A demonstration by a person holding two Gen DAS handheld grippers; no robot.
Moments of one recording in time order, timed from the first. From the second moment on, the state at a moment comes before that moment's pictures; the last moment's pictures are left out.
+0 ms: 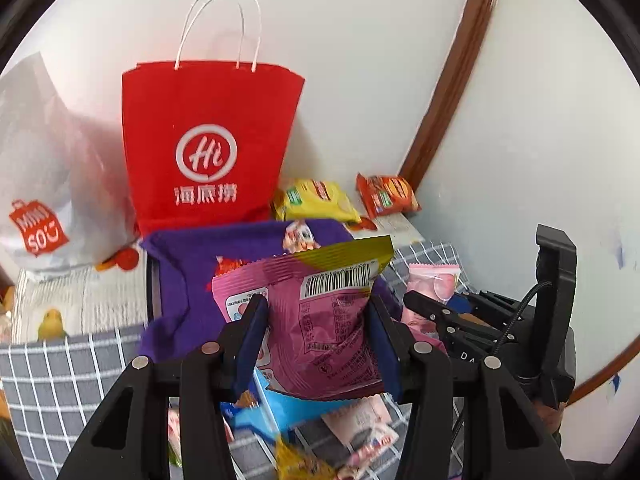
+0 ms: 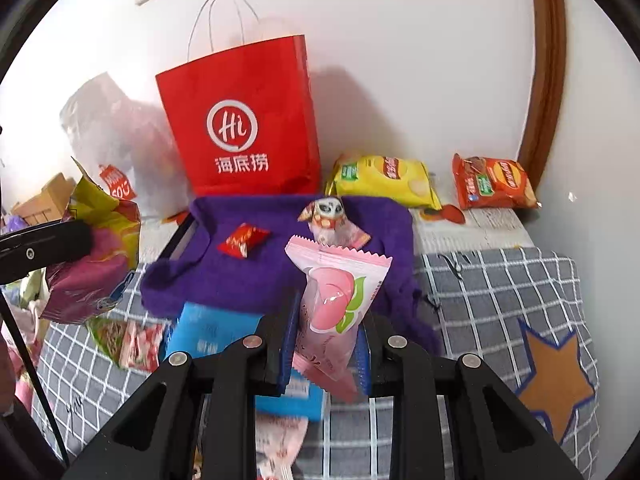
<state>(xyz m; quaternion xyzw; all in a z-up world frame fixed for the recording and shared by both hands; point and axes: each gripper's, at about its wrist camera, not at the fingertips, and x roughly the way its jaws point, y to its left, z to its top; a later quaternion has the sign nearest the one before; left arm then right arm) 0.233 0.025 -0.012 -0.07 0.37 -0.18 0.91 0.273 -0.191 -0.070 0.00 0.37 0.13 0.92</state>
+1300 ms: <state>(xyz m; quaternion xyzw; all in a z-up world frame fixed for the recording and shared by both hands) 0.337 0.072 -0.083 -0.11 0.43 -0.10 0.89 0.408 -0.175 -0.110 -0.06 0.43 0.17 0.89</state>
